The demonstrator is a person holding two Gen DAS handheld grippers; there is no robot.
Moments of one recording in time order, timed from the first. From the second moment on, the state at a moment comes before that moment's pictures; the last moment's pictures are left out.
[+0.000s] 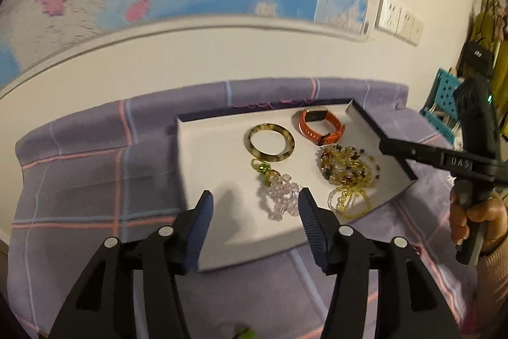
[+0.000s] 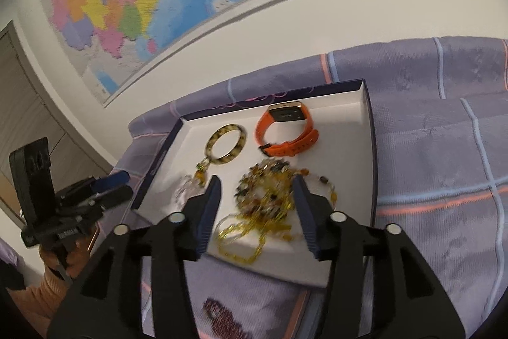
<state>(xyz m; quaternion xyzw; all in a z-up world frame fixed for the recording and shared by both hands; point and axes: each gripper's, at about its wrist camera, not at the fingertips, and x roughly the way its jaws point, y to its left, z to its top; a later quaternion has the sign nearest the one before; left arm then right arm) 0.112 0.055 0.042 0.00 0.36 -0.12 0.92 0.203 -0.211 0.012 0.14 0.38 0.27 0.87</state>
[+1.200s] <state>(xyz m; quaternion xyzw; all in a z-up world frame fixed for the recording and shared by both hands) 0.039 0.053 -0.024 0.01 0.43 -0.14 0.89 0.089 -0.193 -0.023 0.06 0.42 0.27 0.86</state>
